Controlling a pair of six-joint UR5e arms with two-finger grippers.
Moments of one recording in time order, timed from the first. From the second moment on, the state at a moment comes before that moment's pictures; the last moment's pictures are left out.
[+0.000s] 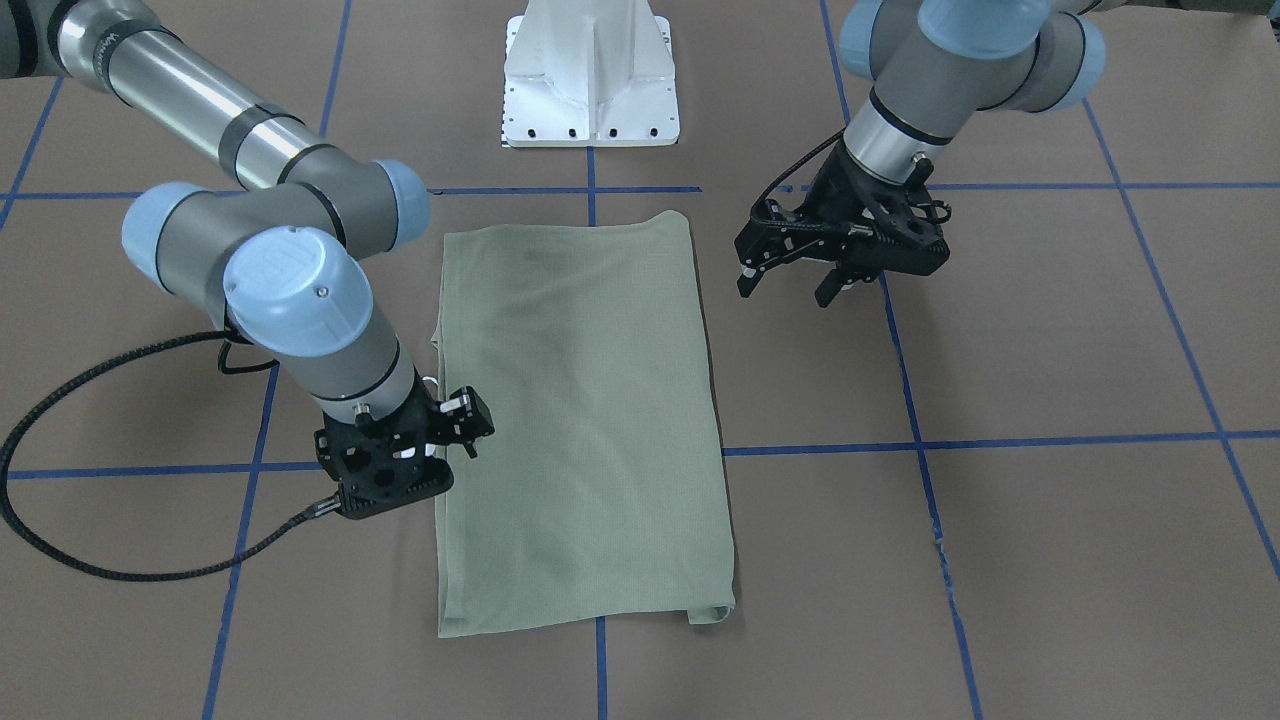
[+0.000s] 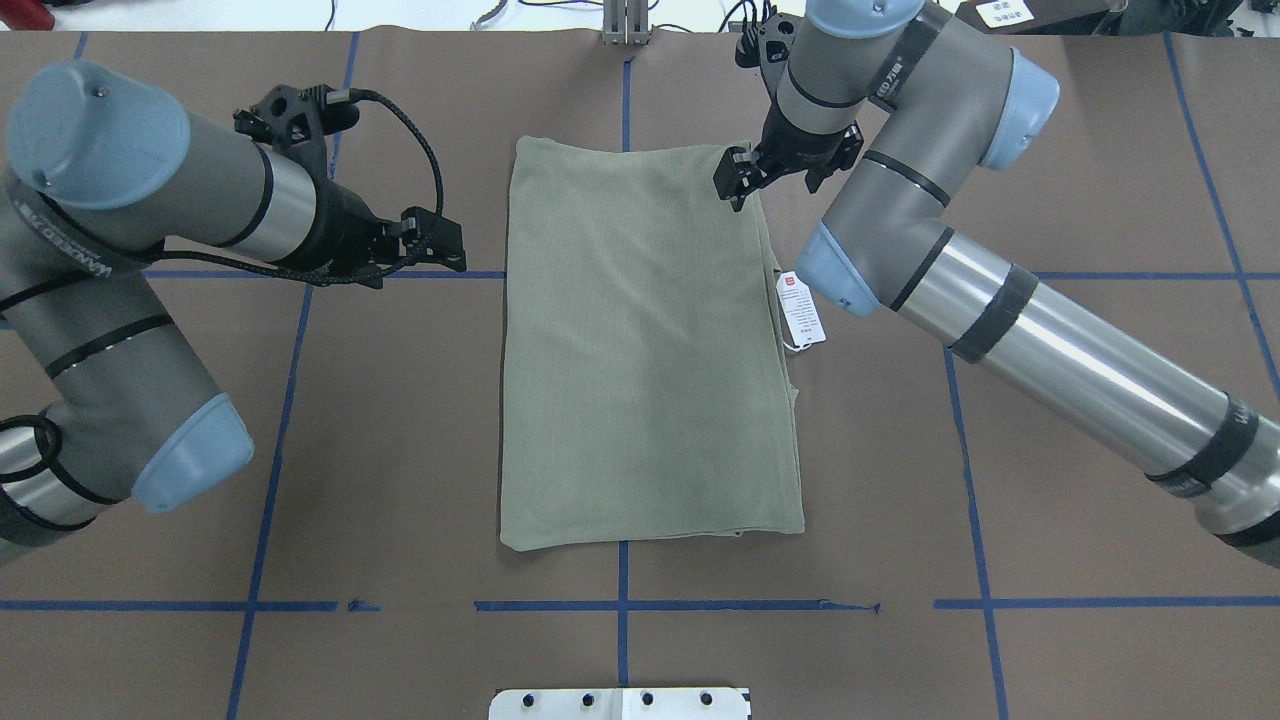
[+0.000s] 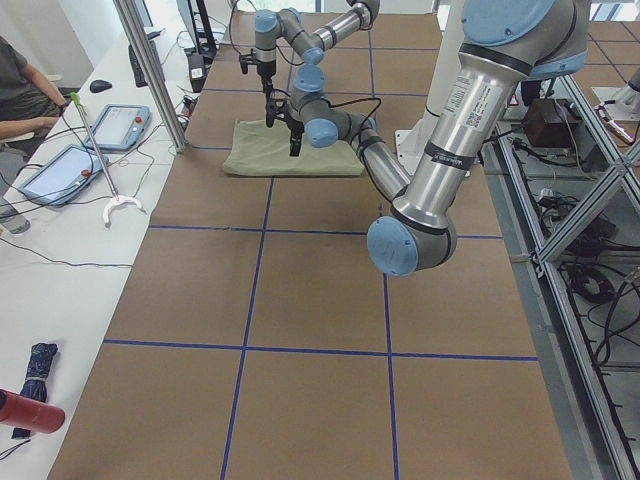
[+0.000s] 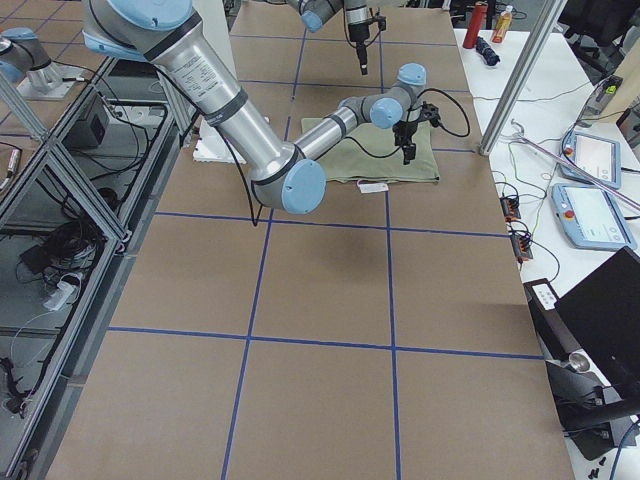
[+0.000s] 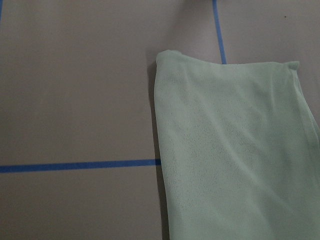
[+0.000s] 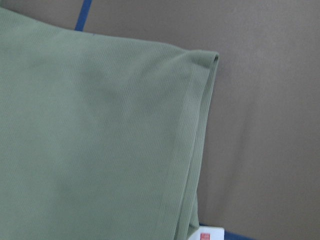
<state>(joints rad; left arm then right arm) -0.73 -2.00 -1.89 -1.93 -2.00 -1.35 0.83 -0.82 1.43 -1.47 2.08 0.71</state>
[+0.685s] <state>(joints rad) -0.40 -2.00 -1.88 -1.82 -1.76 -1.73 0.72 -1.03 1.83 -1.61 2.09 0.90</state>
